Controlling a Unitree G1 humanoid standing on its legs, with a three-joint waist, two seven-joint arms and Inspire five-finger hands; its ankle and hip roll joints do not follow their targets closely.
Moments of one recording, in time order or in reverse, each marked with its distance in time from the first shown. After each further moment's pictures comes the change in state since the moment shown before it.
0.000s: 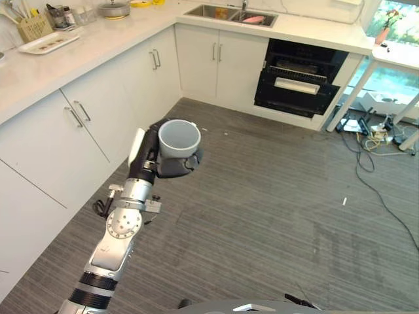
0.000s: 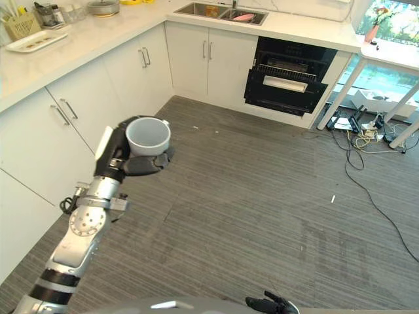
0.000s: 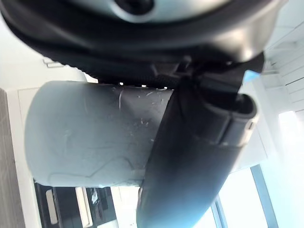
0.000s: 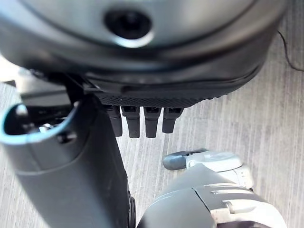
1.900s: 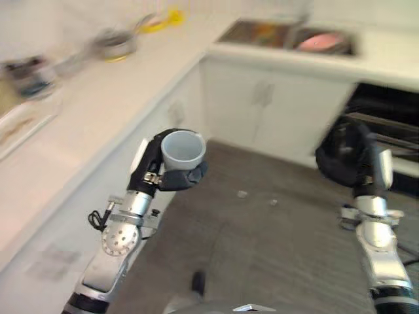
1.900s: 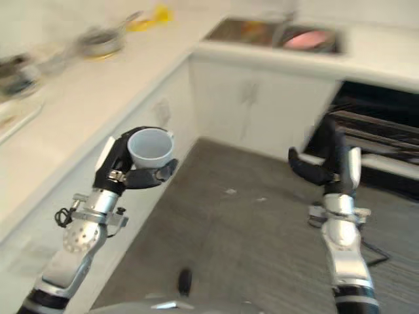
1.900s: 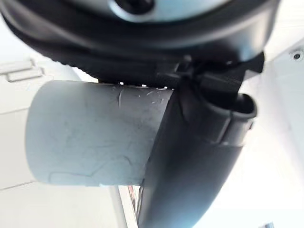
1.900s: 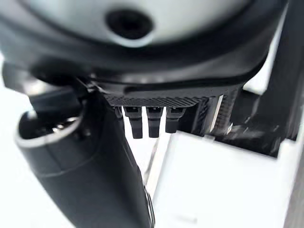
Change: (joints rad) left arm 0.117 0.053 0.044 -0.081 -0.015 0.061 0.023; right arm 0.034 -0.137 -0.298 -1.148 -0.211 -0.171 -0.356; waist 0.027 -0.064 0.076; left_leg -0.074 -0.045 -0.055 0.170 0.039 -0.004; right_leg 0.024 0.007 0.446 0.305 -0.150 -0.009
